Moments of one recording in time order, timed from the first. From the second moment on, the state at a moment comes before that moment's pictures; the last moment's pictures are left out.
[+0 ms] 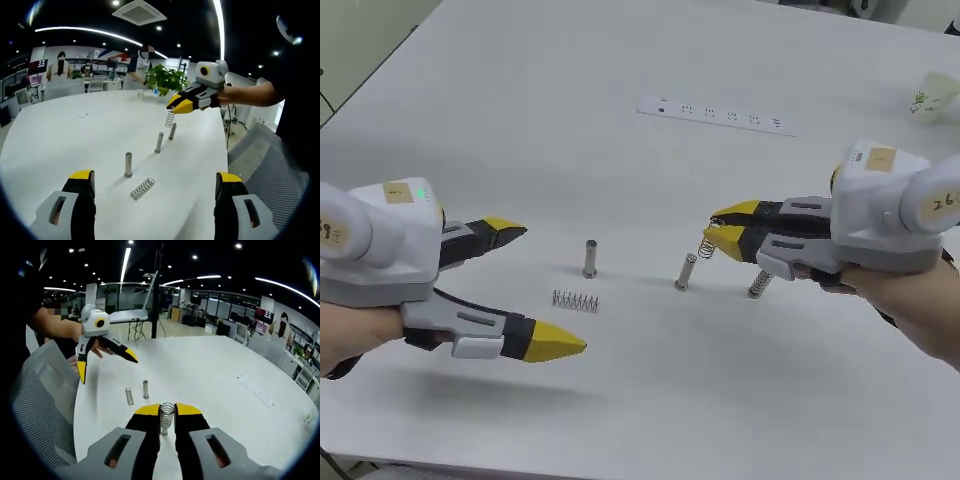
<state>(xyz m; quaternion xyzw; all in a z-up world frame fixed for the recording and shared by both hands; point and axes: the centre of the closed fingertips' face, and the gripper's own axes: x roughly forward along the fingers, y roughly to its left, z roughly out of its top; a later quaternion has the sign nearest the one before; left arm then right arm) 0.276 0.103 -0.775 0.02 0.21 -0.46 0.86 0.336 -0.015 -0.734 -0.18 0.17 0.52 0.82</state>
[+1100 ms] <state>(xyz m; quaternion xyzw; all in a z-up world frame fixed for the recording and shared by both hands) 0.274 0.107 -0.775 0.01 0.21 -0.46 0.86 0.344 -0.006 -0.750 -0.16 0.20 0.51 0.82</state>
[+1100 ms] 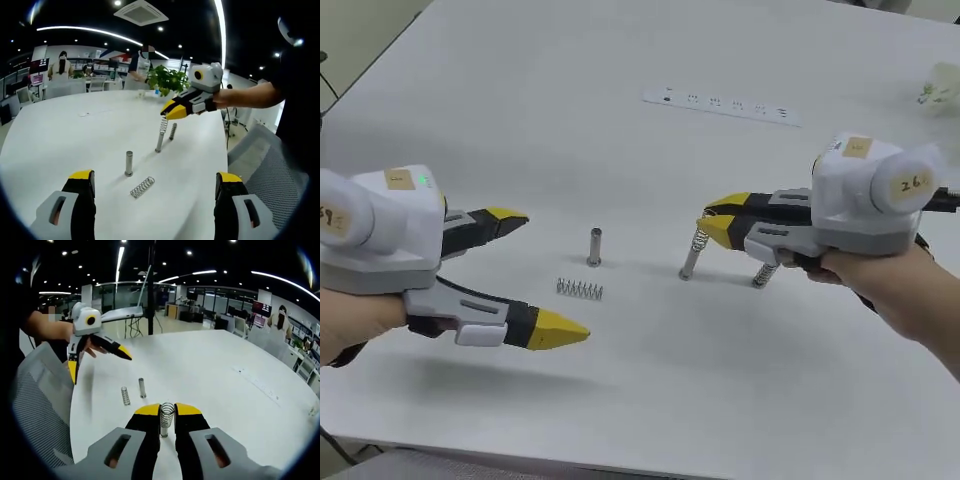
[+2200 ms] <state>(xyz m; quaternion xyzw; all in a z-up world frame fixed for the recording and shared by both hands) 0.274 0.108 -0.777 0.01 0.22 -0.45 0.86 0.348 -0.010 -0.805 -0.16 0.25 0.49 0.82</state>
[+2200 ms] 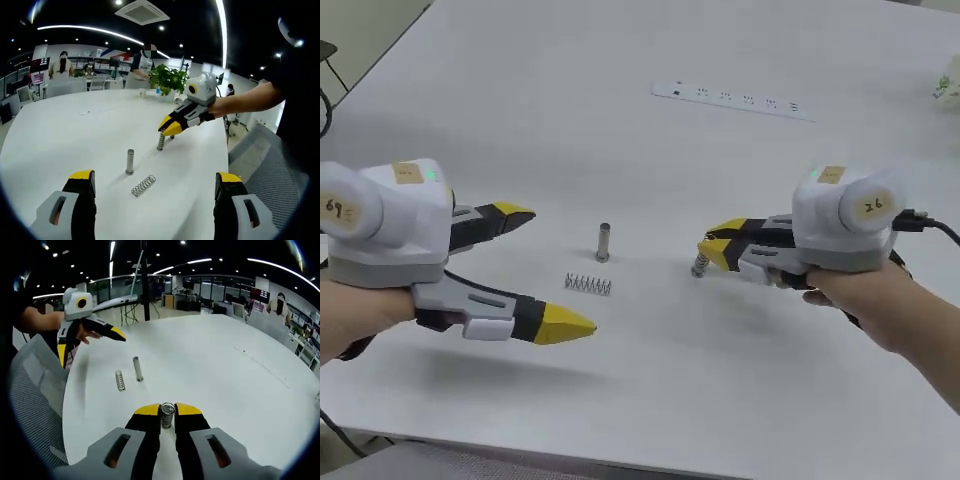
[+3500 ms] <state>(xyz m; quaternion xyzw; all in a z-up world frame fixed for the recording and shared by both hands) 0.274 0.107 -0.770 0.01 0.21 -0.45 0.87 0.336 -0.013 -0.787 -0.13 0.24 0.49 0.83</state>
